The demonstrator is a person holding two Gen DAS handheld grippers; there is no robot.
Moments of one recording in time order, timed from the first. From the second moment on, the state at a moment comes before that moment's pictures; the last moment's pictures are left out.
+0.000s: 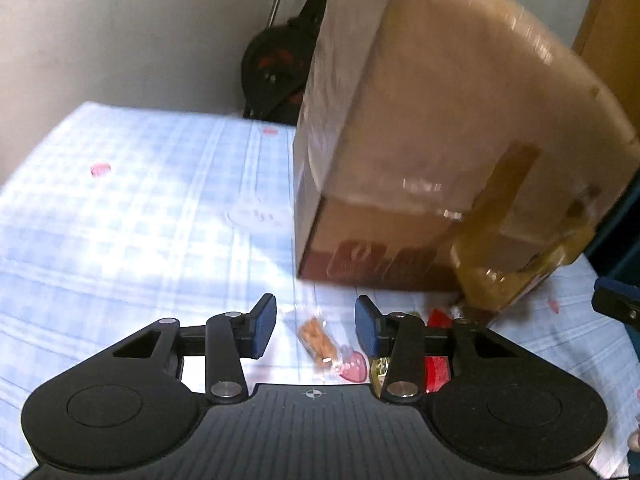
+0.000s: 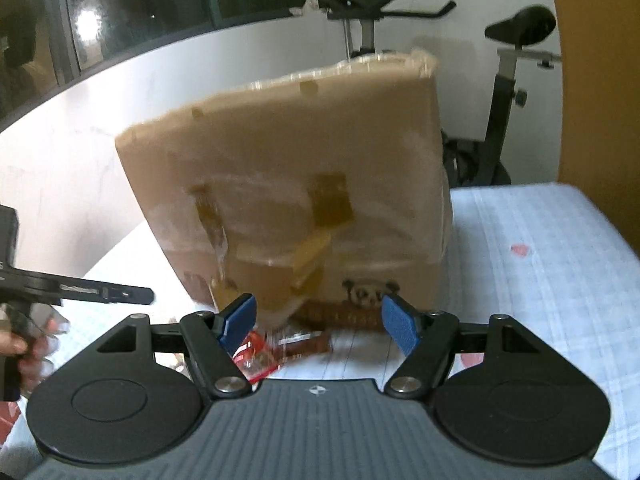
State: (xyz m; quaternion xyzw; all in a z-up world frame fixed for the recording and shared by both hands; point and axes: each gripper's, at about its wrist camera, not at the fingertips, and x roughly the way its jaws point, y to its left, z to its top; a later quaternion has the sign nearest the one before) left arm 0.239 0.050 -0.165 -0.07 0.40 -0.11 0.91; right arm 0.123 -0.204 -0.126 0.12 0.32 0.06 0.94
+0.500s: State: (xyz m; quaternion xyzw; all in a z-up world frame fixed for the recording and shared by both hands) left arm 0.238 0.034 -0.194 -0.03 0.41 -0.10 0.91; right arm 0.128 -0.193 -0.165 0.15 0.39 0.08 0.90
